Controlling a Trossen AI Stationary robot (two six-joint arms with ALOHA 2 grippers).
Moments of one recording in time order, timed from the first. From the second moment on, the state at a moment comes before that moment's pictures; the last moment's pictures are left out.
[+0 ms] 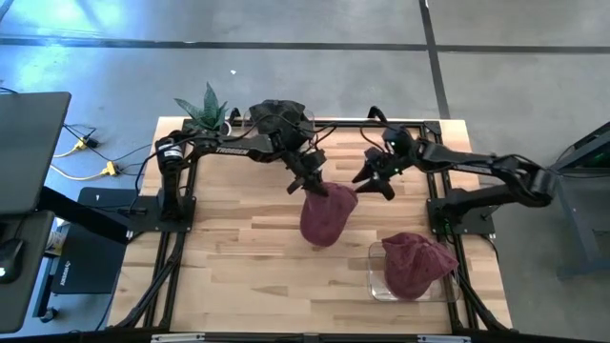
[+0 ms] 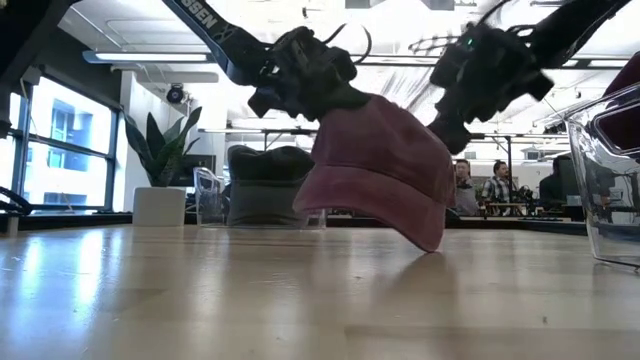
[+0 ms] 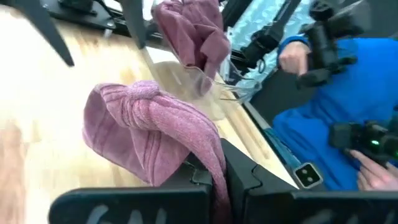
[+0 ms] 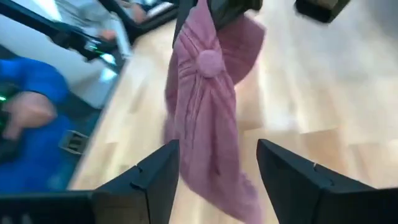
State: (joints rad) left arm 0.35 1.91 1.30 0.07 1.03 -0.04; right arm -0.56 1.19 0.60 -0.08 -0.83 0.01
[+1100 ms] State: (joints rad) left arm 0.40 1.91 1.30 0.08 1.04 -0.03; right arm -0.34 1.29 0.60 0.08 -0.85 -0.03
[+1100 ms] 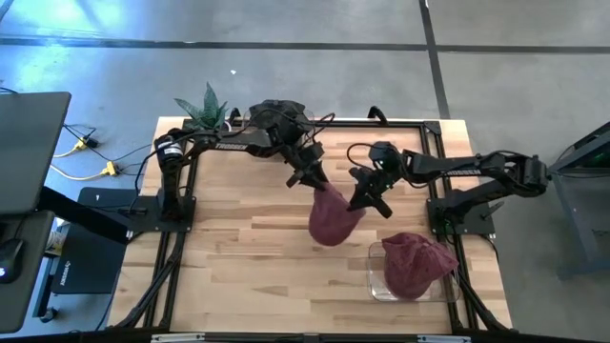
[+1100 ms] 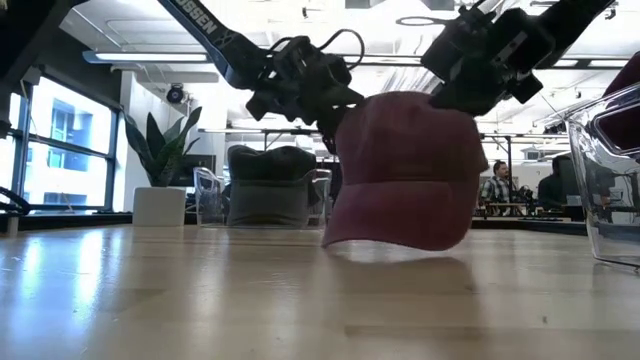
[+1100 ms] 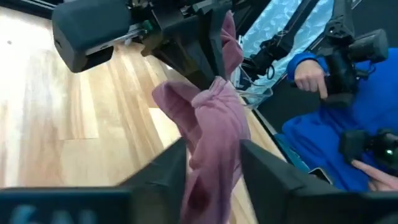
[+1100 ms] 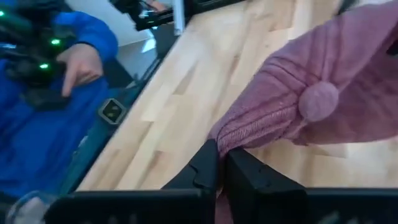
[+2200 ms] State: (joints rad) left arm 0.36 1.92 1.30 -0.04 1.05 0.20; right arm -0.39 1.23 0.60 0.01 -0.94 0.11
